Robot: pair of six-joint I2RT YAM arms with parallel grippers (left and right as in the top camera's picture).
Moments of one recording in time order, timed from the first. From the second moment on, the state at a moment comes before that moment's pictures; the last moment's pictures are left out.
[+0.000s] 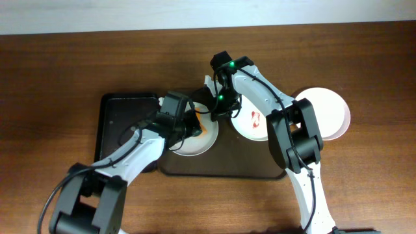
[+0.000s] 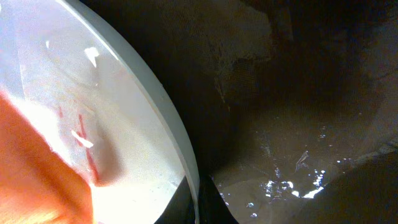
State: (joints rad) left arm -0.41 1.71 0.94 -0.23 0.15 -0.78; right arm 0.42 2.41 1.97 -1.13 -0.39 0.03
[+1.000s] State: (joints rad) left arm -0.22 1.39 0.94 -0.58 0.10 -0.42; right arm 0.42 2.40 1.97 -1.18 -0.36 0.03
